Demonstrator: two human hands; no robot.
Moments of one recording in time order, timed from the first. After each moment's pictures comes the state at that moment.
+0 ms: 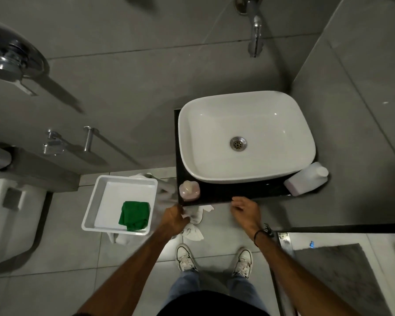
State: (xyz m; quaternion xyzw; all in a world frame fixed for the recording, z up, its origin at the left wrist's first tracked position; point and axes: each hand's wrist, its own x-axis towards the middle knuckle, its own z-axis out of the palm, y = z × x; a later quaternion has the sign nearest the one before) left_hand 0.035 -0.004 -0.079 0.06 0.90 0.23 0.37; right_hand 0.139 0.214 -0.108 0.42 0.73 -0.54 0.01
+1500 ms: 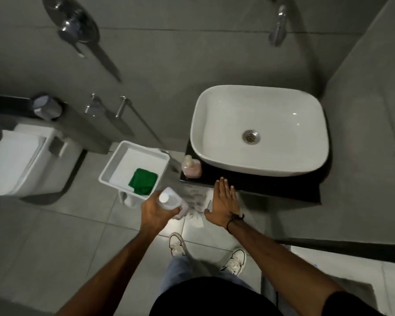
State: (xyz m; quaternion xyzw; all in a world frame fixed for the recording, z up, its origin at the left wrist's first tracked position) left_hand 0.137 -0.033 -0.068 -0.12 0.93 0.34 0.08; right_hand 0.150 0.193 -0.104 0.02 0.96 -0.15 0.21
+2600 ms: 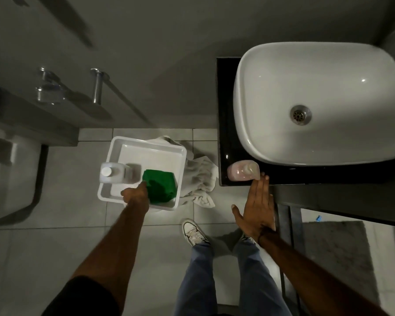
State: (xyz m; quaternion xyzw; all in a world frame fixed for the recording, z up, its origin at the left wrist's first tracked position) left_hand -0.078 -0.202 -0.214 -0.46 0.76 0.39 0.24; right_hand 0.111 0.085 -0.164 0.26 0.94 -0.09 0.21
